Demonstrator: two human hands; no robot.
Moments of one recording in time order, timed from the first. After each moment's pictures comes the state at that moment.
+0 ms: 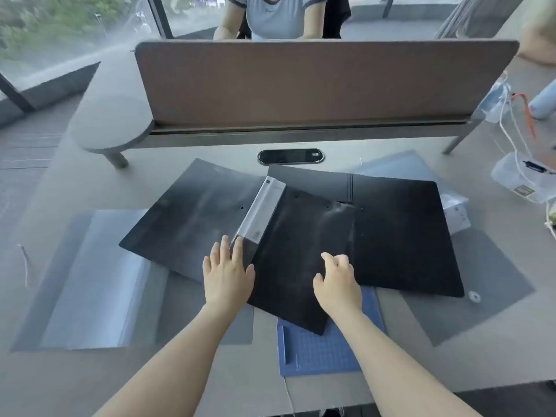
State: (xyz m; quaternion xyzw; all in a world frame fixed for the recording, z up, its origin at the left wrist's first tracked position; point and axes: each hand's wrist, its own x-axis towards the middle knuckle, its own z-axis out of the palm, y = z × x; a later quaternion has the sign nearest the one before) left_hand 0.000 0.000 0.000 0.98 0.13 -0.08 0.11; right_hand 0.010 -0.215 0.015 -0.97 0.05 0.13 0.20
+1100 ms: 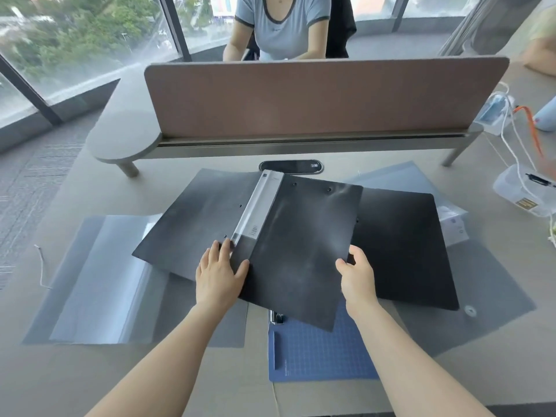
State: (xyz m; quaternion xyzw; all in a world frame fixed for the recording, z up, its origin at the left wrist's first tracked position) left_hand 0.001 -0.002 0.031 0.95 0.20 -0.03 0.25; right_hand 0.033 -0.257 0.056 -0.71 0.23 0.12 0.65
